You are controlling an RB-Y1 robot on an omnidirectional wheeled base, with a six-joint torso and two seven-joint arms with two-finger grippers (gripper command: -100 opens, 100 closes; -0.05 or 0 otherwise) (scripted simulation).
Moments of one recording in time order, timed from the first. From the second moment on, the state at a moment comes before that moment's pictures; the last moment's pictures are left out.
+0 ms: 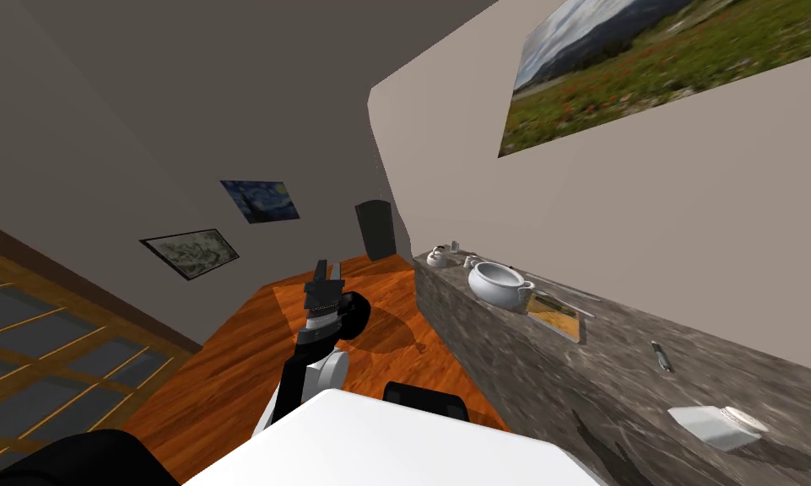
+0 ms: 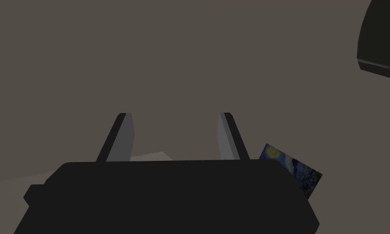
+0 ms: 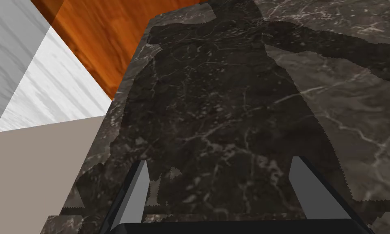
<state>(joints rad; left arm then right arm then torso) 0.54 -0.05 0.01 -2.36 0.06 -0.54 -0.09 1.08 -1.20 0.26 -0.87 0.07 -0.42 -0.49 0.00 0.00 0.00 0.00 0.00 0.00</state>
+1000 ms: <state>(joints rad) 0.54 -0.05 0.01 -2.36 0.06 -0.54 -0.09 1.08 -1.25 0.19 -0.69 0.15 -0.45 -0.60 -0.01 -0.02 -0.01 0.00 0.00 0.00</state>
